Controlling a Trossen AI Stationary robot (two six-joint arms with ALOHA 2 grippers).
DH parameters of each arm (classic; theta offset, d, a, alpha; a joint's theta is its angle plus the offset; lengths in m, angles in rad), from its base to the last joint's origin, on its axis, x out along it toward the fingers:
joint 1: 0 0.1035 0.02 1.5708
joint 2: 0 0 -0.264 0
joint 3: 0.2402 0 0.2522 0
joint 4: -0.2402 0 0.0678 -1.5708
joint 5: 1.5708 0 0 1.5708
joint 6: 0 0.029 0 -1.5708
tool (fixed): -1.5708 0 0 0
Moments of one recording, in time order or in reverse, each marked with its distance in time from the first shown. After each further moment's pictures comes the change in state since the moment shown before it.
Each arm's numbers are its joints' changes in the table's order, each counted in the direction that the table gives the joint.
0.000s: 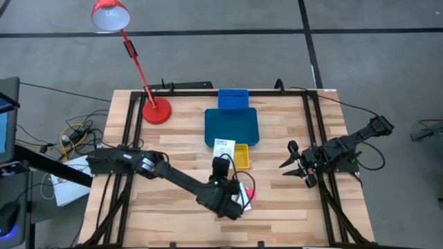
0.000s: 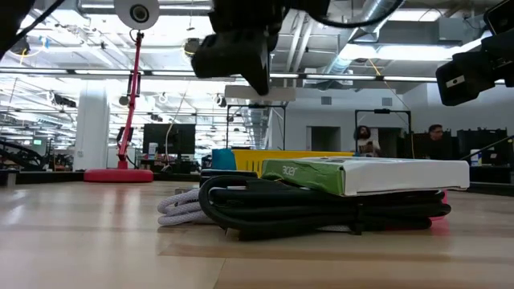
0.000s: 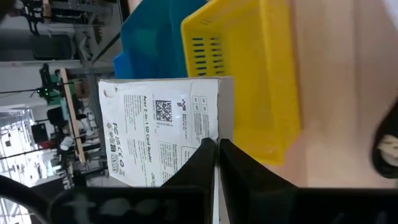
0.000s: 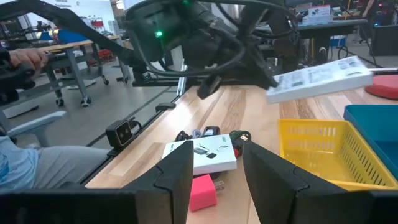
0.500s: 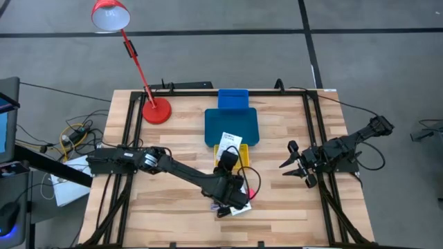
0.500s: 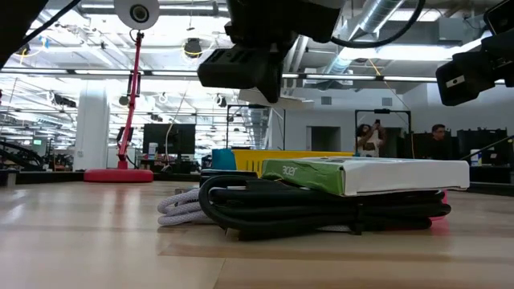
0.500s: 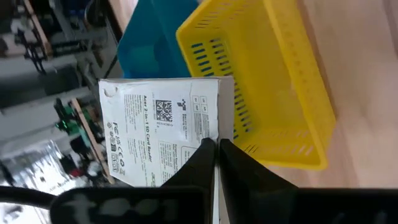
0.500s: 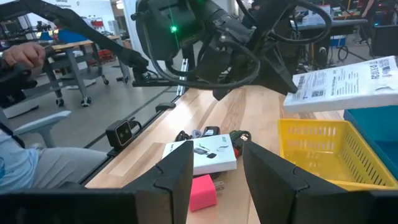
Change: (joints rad) left arm 0.052 0.000 0.000 0.074 -0.004 0.330; right arm 0.000 0.000 0.000 0.000 0.000 0.000
